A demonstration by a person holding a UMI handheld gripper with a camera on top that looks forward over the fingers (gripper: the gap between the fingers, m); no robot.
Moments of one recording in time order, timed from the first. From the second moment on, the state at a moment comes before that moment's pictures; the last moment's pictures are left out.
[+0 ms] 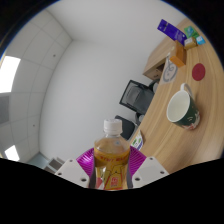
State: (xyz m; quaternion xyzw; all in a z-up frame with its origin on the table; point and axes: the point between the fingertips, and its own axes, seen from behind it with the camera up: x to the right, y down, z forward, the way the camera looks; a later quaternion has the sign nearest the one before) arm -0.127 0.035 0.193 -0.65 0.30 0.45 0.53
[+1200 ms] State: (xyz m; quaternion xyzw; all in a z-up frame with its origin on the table) arm 0.218 0.076 0.240 -0.66 0.11 0.03 0.74
